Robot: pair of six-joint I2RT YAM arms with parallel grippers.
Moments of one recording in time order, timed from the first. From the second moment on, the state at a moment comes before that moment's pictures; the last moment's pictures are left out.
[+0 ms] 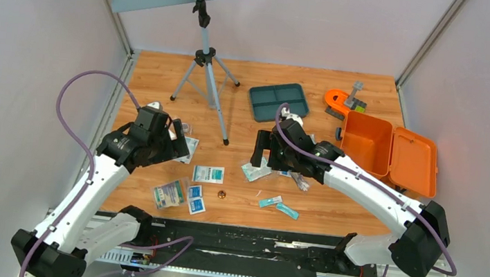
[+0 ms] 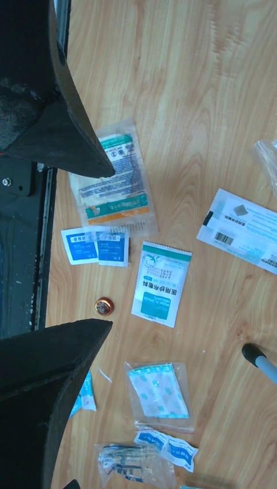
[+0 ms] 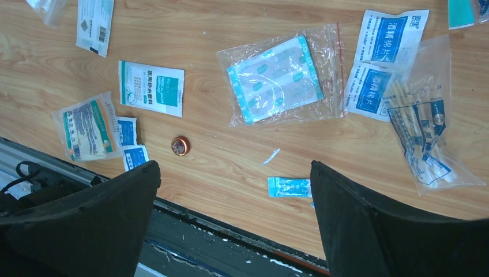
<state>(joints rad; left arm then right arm) -0.36 0.92 0.95 -0.98 -0.14 -0.68 0.84 1.34 1.09 -0.62 0.12 0.73</state>
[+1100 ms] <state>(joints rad) -0.41 0.86 0.81 -0.90 0.00 -0.70 0.89 1.17 0.88 -0.44 0.11 0.62</state>
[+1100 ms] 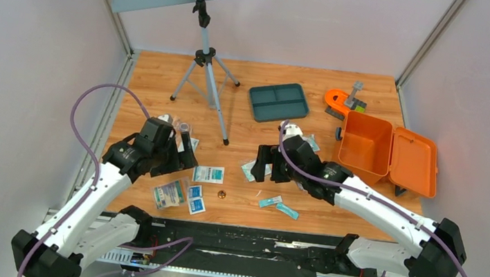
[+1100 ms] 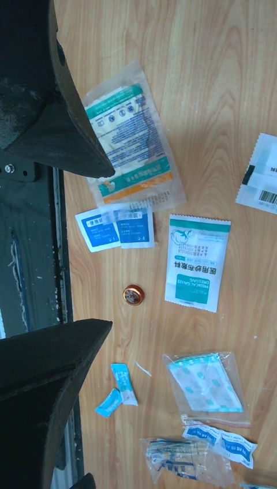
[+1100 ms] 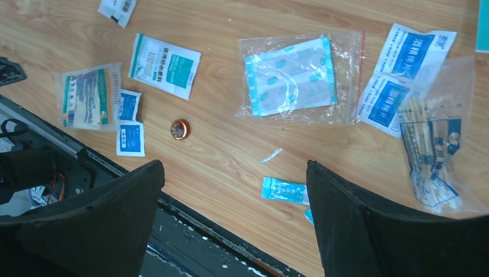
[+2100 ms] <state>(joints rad) -0.29 0.94 0.89 -0.94 0.03 -0.65 1.09 1.56 1.07 -0.43 0.15 0.65</state>
